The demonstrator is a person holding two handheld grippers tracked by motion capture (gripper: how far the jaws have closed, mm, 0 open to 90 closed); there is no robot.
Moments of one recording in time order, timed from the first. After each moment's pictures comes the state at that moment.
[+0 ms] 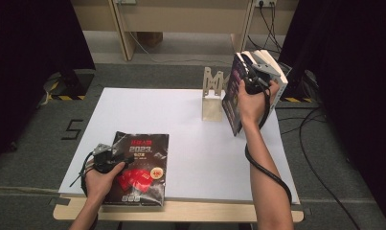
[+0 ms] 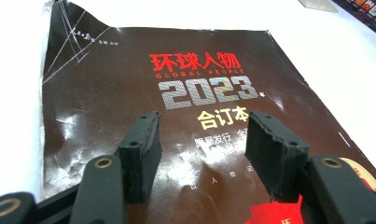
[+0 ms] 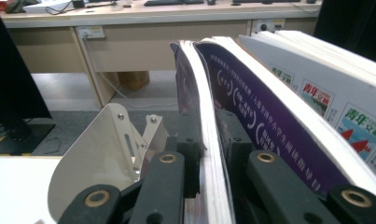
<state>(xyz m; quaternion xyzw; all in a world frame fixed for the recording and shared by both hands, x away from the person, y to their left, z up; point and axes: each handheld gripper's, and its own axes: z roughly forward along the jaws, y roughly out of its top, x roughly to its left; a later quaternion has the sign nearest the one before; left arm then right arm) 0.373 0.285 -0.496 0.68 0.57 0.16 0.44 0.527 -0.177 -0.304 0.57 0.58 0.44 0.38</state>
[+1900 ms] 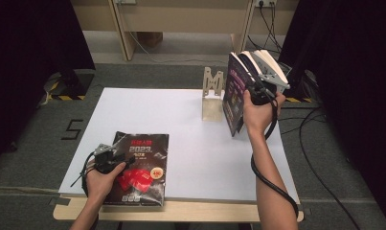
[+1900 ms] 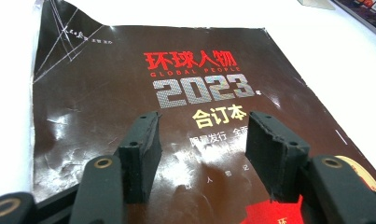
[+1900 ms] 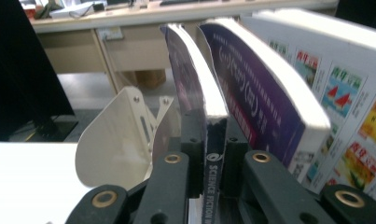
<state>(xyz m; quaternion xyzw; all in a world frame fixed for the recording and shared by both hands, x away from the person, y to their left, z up) 0.372 0.282 -0.496 0.68 0.57 0.15 0.44 0.497 -0.191 -0.313 0.56 0.59 0.46 0.34</state>
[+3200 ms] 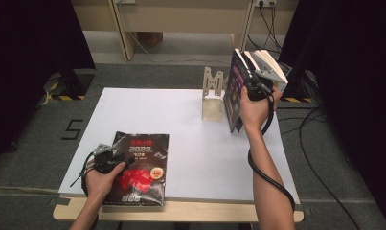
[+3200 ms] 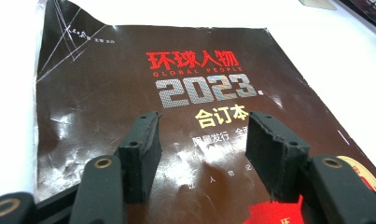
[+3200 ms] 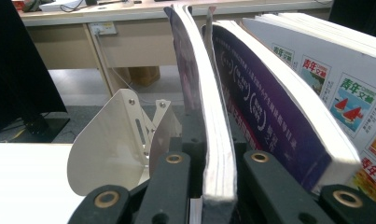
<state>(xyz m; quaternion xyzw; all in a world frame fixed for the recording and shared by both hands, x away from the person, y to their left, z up) 0.372 0.284 -0.496 0.68 0.57 0.15 0.44 0.511 -0.182 -0.309 0.57 0.59 0.45 0.36</state>
